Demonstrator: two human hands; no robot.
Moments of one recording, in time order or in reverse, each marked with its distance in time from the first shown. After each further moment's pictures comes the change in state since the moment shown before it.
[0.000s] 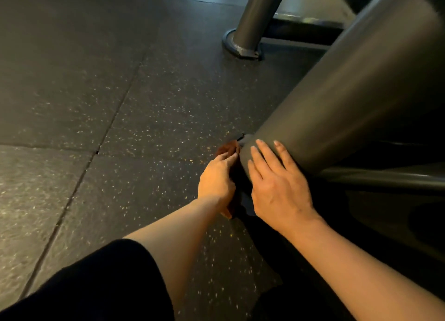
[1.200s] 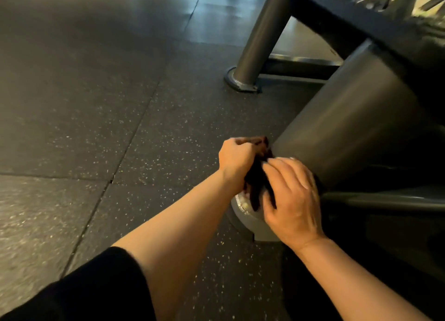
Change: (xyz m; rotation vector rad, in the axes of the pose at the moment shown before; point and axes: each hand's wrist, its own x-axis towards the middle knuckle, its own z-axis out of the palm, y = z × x) left_hand 0.028 0.096 -0.080 -0.916 0.017 -0.302; right_hand 0.006 0.011 -0.020 0.431 0.535 0.290
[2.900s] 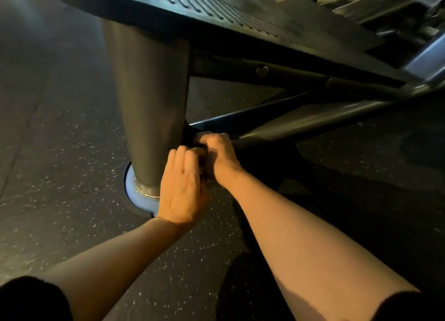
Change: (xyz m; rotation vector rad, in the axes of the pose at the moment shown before) left_hand -0.093 -0.083 0.120 0.921 -0.044 1.086; right_hand -0.031 0.104 -0.031 1.263 -0.169 1.337
